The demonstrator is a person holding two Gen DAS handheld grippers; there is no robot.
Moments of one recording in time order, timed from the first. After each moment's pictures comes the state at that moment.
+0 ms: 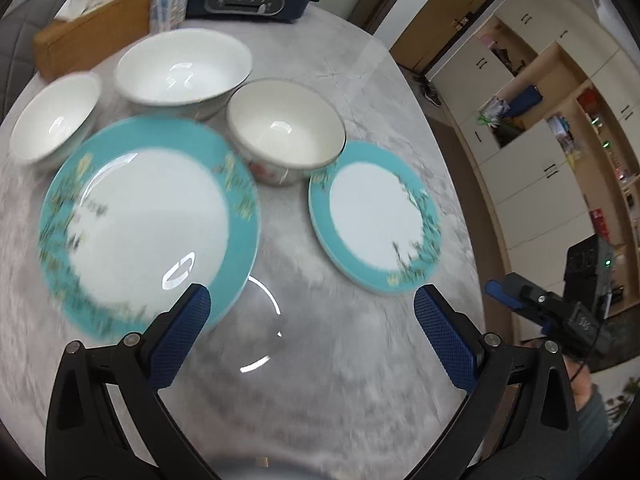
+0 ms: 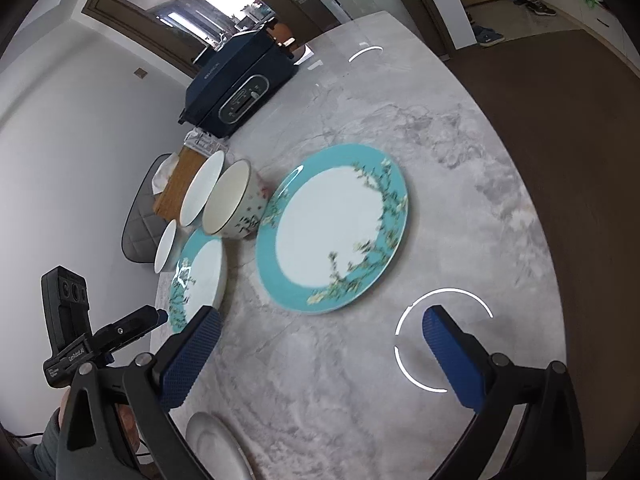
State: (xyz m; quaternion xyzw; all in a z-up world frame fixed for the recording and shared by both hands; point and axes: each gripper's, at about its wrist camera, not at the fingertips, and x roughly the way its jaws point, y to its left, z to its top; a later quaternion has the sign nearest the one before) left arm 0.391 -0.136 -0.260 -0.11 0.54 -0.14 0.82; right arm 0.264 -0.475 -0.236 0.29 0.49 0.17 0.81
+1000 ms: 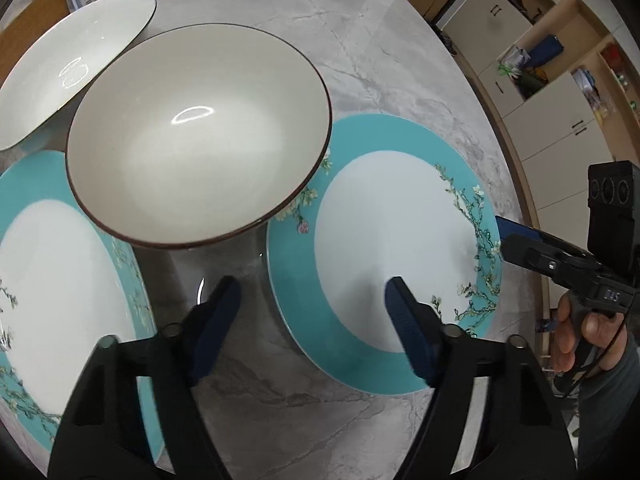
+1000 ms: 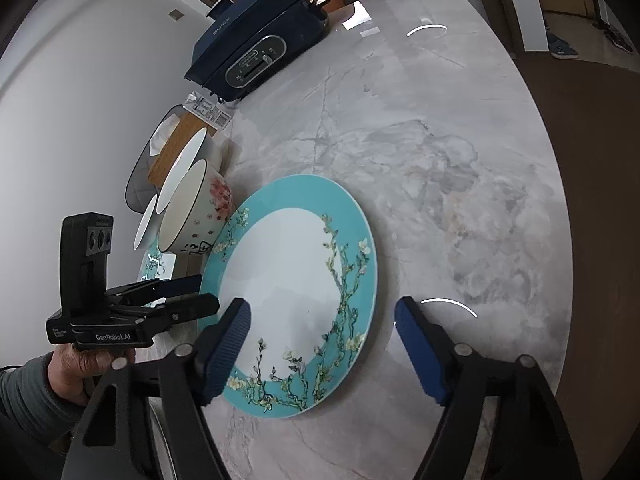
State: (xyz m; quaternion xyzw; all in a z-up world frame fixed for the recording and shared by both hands) left arm 0.478 -0.212 -0.350 -0.04 0.61 -0.15 0.78; right arm 0.380 -0.483 -0.290 0.20 0.52 0.28 0.78
